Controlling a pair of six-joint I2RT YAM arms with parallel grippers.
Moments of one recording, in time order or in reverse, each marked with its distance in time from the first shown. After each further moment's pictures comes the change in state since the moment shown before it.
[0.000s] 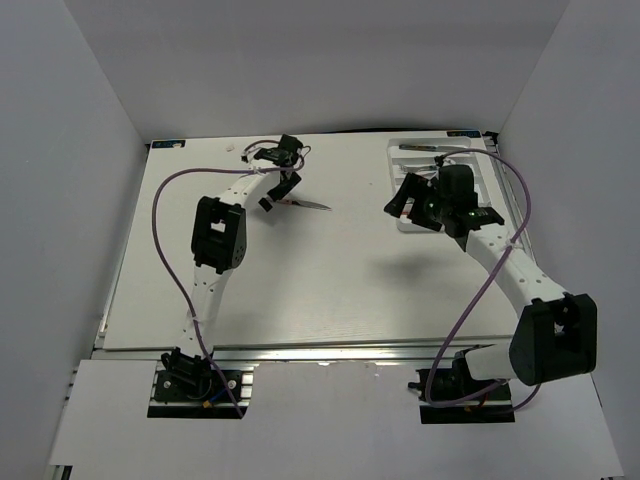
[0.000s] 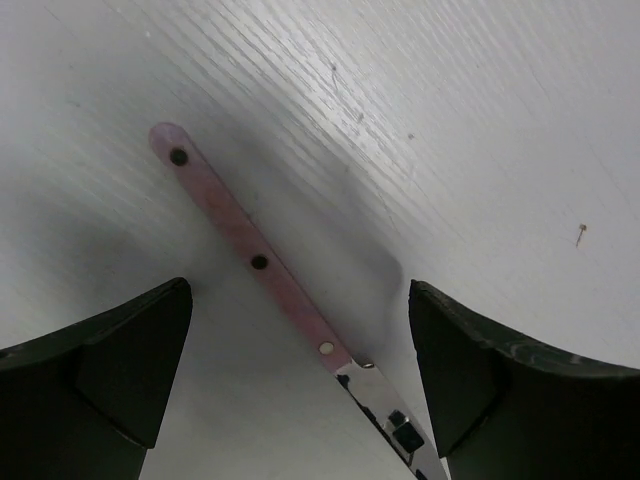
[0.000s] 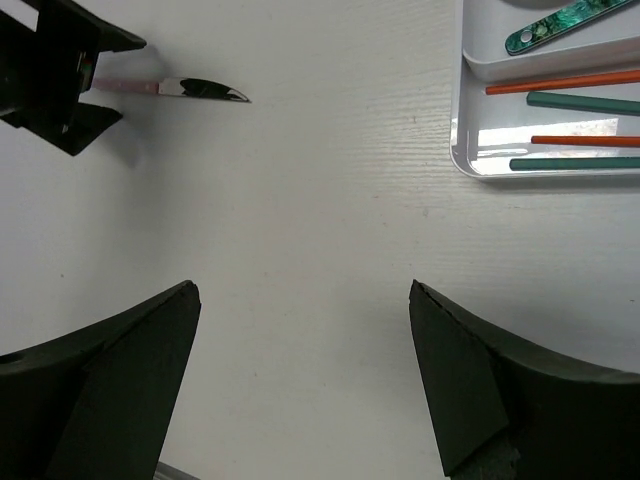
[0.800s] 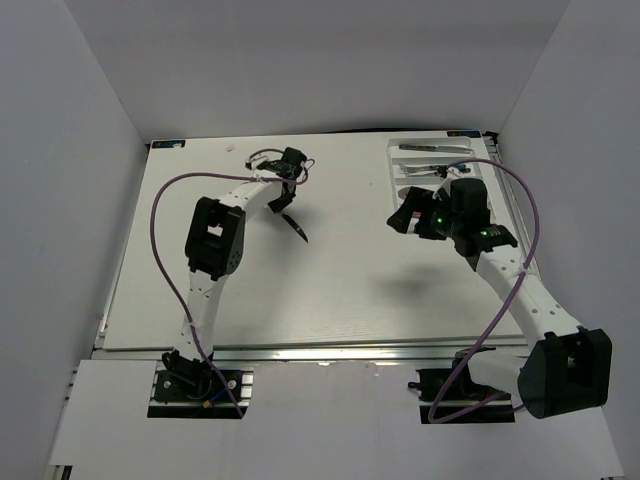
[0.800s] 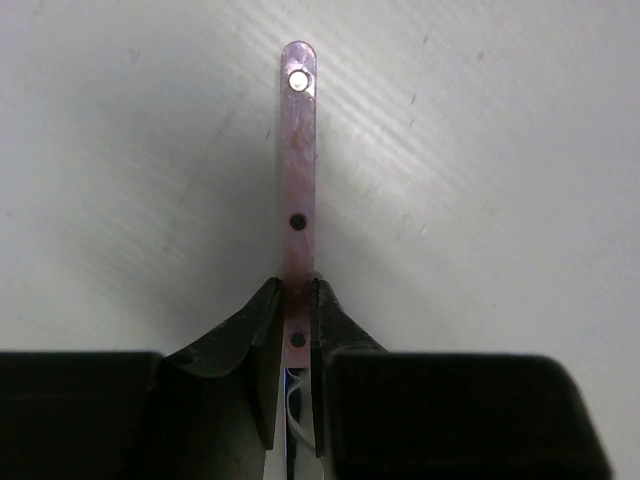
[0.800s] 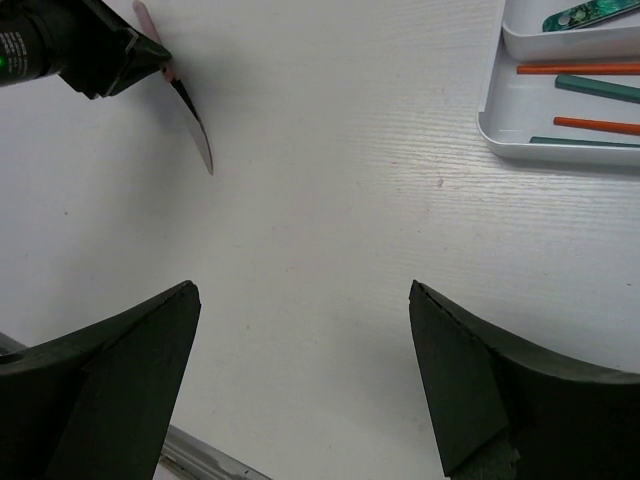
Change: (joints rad) left arm -0.050 -0.092 -0.225 0.093 -0.047 0.080; right arm -0.014 -0.172 -0.119 -0.004 -0.100 -0.116
